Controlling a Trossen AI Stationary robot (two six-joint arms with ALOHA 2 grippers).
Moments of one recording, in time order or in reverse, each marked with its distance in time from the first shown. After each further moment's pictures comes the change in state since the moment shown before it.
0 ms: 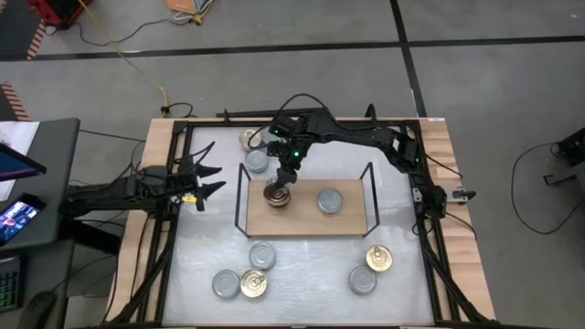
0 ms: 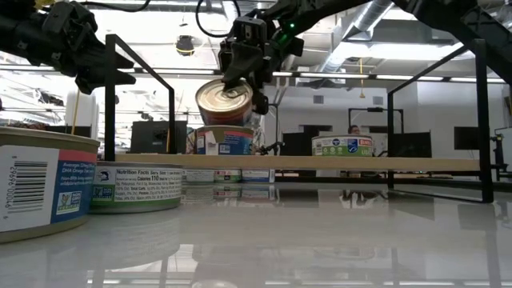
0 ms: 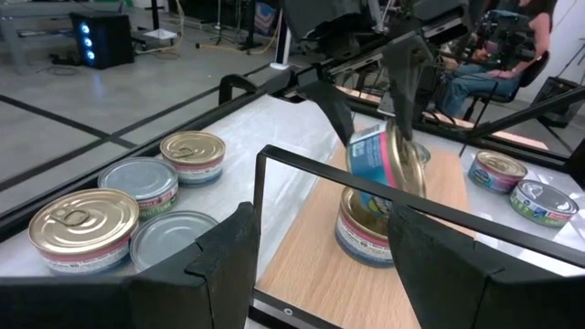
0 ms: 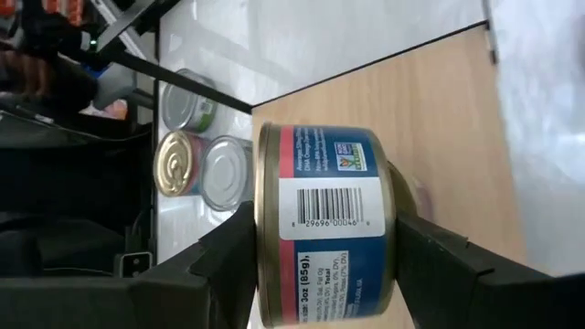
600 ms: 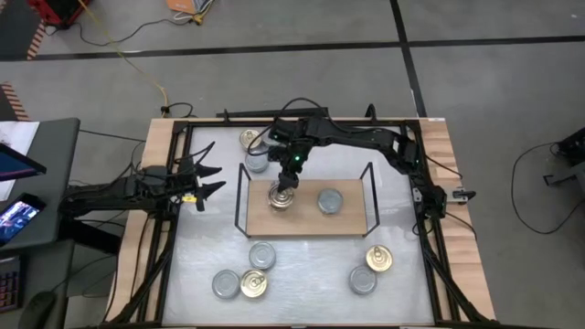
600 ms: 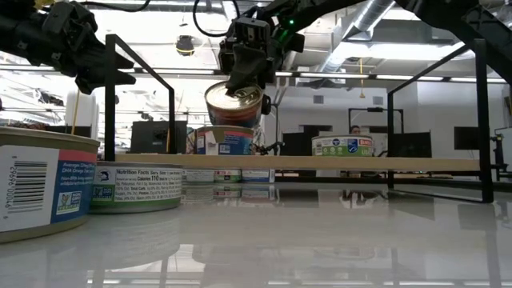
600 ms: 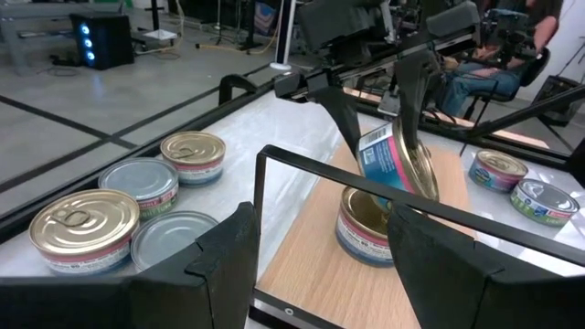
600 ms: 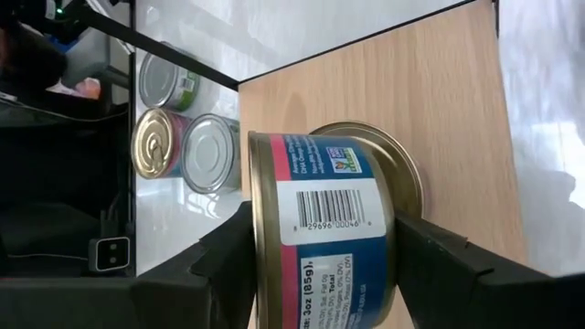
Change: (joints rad) left arm 0.000 0.000 0.000 -0.001 0.000 0.004; right arm 0.027 0.000 0.000 -0.052 0.069 -0.045
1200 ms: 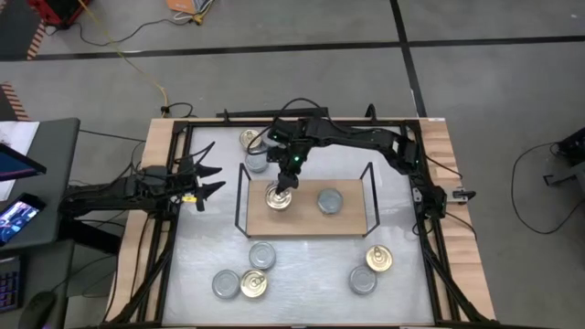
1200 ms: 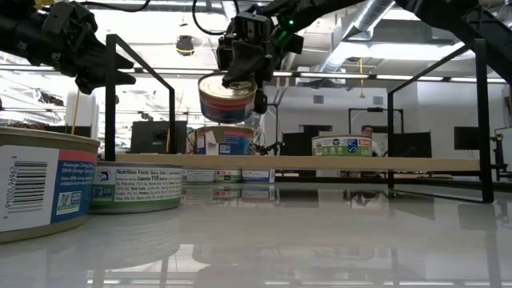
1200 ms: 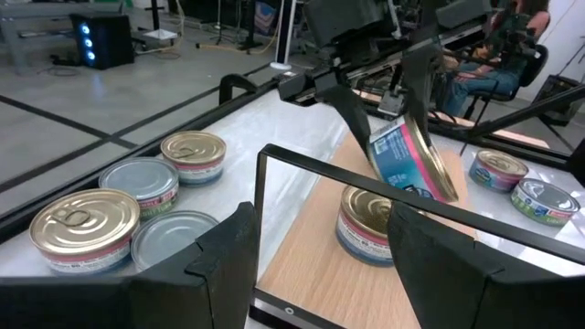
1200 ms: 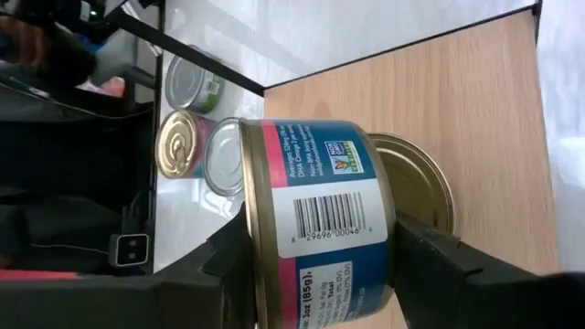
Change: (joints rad) left arm 0.000 0.000 0.000 -0.001 0.000 0.000; right arm 0.004 0.000 0.000 0.026 -0.061 -0.002
